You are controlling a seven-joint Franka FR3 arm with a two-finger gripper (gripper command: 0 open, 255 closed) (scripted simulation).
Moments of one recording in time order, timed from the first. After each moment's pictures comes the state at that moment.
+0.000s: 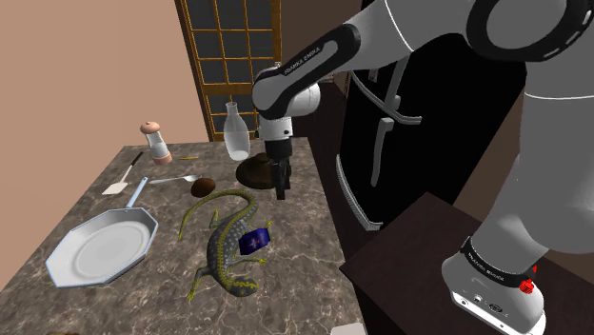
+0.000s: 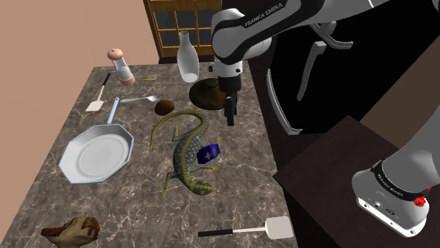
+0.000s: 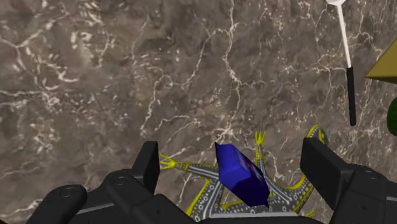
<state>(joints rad) 0.33 0.38 0.08 -1.91 0.34 1.93 -0.55</state>
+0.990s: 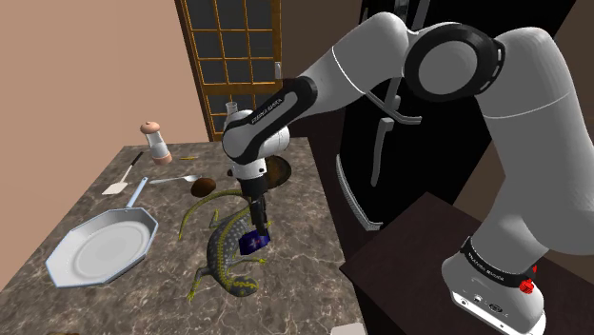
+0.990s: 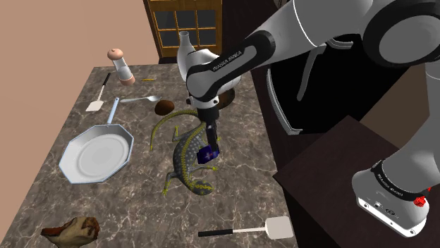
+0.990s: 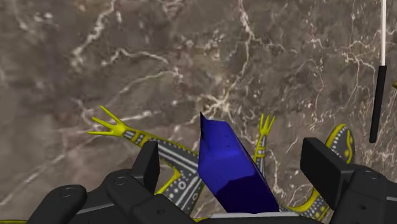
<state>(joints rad) 0.40 0.68 0.14 -1.69 0.32 1.98 -0.65</state>
